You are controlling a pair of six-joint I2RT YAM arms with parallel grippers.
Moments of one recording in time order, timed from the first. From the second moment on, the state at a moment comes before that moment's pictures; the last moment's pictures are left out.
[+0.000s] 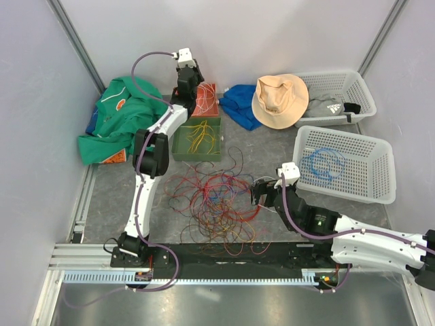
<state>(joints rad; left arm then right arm) -0.30 2.55 2.23 0.40 -0.31 -0.21 1.13 0.77 0.45 -0.08 0.76 0.52</state>
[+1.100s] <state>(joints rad) -0.27 2.06 1.92 -0.34 0.04 -0.61 1.13 0.65 0.47 -0.26 0.70 0.68</state>
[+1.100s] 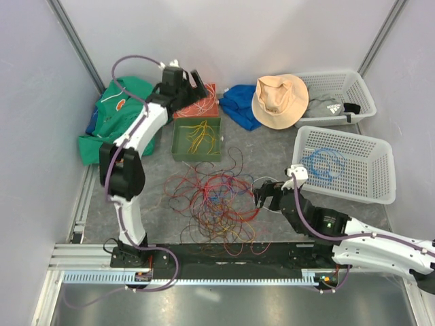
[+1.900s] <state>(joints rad) -0.94 1.11 0.75 -0.09 -0.30 -0.83 1.13 1.15 0.41 -0.13 0.65 0.77</state>
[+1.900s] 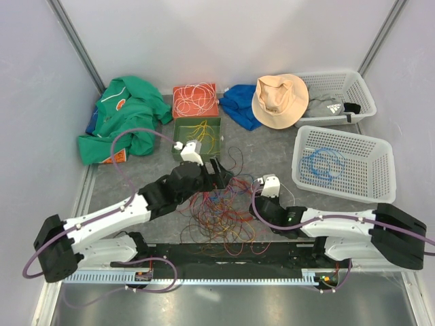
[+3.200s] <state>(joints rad) -0.95 0.61 0.37 0.40 -0.07 -0.71 1.23 0.88 0.90 -0.31 0.53 0.65</state>
